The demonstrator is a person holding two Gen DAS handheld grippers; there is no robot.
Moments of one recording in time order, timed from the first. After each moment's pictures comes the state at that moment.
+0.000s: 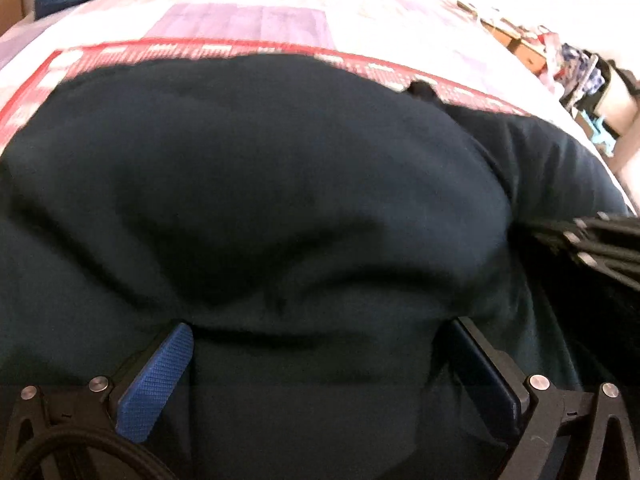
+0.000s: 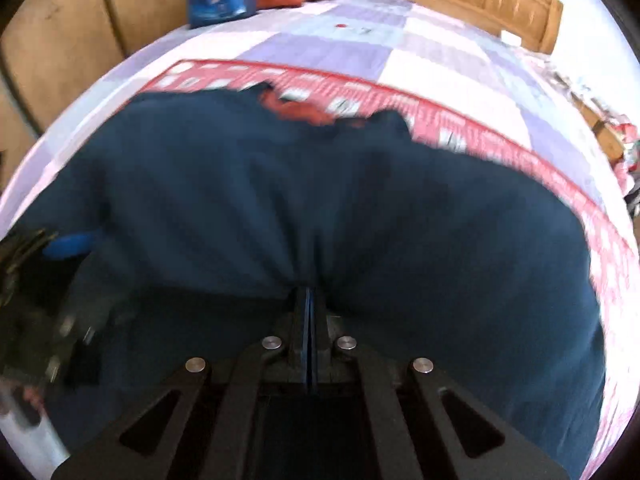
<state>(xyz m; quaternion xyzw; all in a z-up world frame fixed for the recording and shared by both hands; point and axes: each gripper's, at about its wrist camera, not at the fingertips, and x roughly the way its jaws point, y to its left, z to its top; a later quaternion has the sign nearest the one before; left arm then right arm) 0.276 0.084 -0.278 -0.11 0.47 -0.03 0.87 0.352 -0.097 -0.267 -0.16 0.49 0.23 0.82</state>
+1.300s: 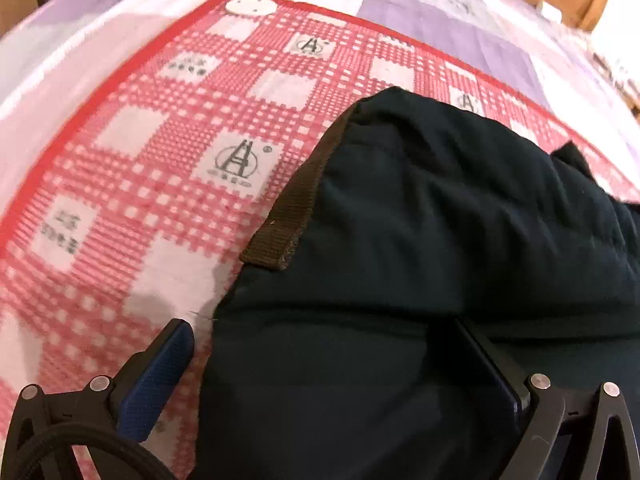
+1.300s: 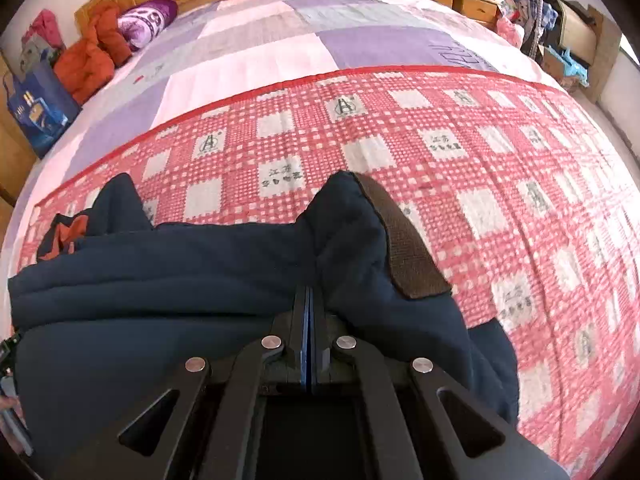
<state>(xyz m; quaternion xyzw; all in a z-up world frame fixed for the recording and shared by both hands) 0.325 0.258 -0.317 -0.17 0.50 0.14 0.84 0.437 -0.276 -0.277 0.05 0.53 0.02 0.84</state>
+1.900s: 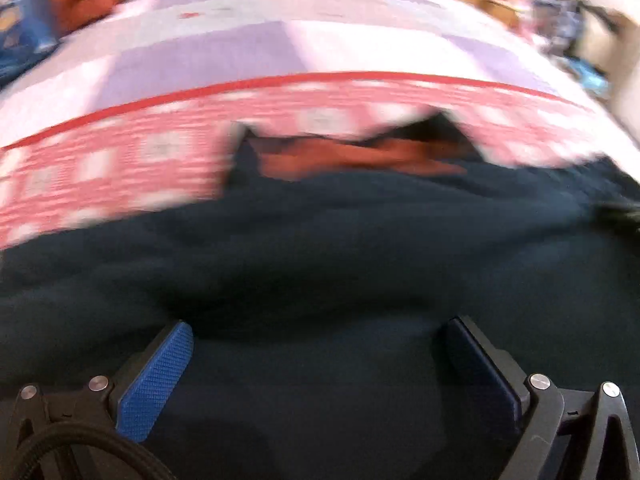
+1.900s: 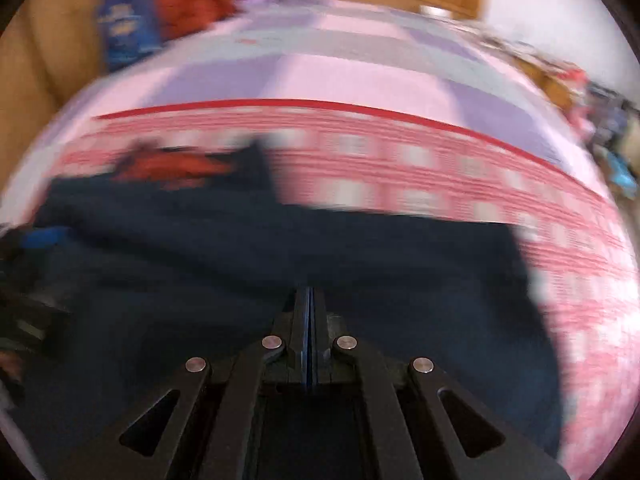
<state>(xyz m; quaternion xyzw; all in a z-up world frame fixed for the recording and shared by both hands) 0.381 0.113 -0.283 -0.01 0.48 -0.03 0.88 0.426 -0.196 -0.261 -0.08 0.50 0.09 0.85</state>
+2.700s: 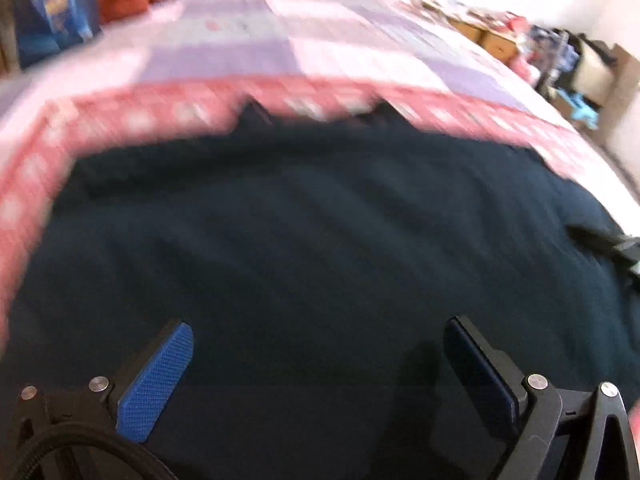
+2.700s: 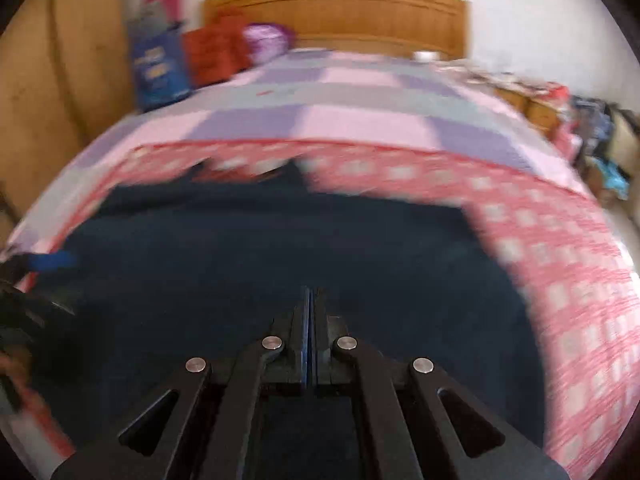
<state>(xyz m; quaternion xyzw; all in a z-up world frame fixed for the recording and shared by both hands) 0.222 0.068 -0.251 -0.07 0.46 -0.07 0.88 0.258 -0.172 -0.215 -0.06 0.42 0.19 0.89</state>
